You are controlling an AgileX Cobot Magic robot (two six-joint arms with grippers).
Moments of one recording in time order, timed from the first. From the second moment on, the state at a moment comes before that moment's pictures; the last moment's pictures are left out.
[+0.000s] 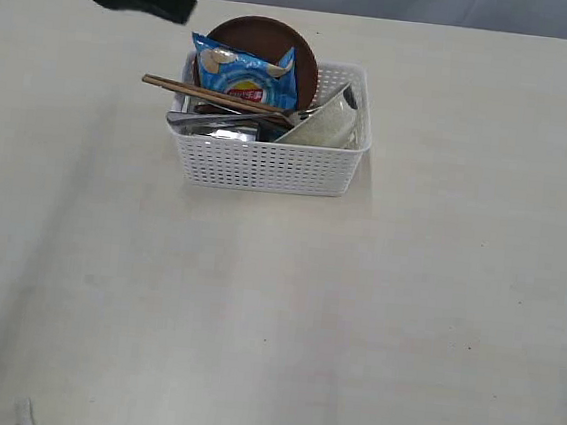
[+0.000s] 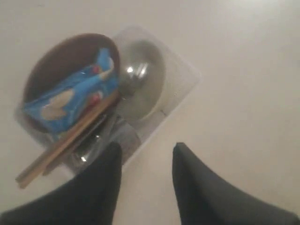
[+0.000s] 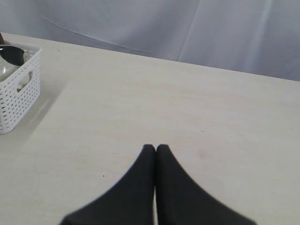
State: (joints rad) left arm -0.33 1.44 -1.18 -0.66 0.84 0.78; right arm 0.04 0.00 0.00 -0.11 0.34 -0.03
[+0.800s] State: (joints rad) left arm -0.65 1.75 -1.26 0.01 0.71 0.42; right arm 0.04 0.00 0.00 -0.11 0.34 -0.03
